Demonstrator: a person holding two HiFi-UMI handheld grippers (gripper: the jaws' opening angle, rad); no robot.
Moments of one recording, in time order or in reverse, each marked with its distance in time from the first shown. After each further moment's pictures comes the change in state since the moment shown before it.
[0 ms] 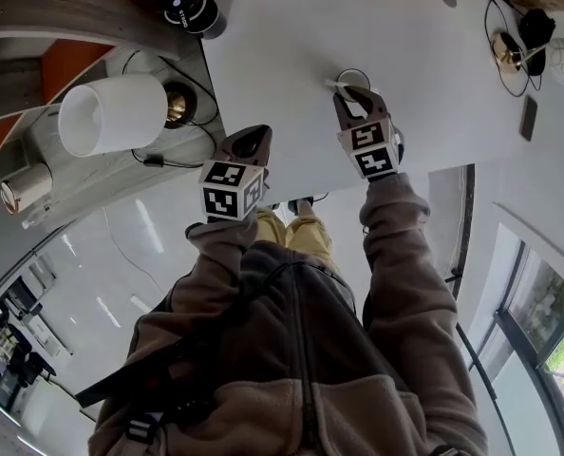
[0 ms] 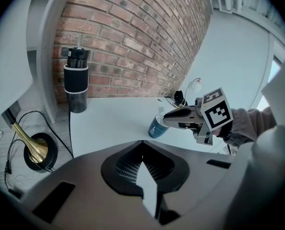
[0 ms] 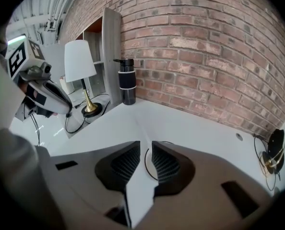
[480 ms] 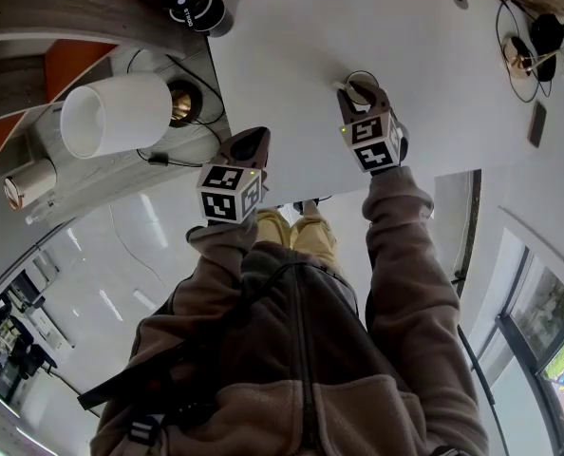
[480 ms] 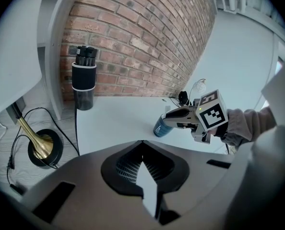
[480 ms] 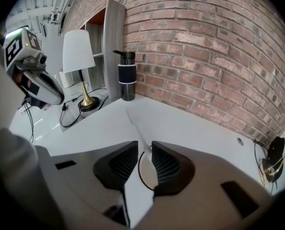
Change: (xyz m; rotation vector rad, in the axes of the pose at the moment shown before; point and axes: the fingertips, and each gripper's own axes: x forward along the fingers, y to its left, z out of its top) left arm -0.003 0.018 -0.006 -0.031 -0.004 0.037; right arm 0.026 -0.008 -0.003 -0.066 0.028 -0.019
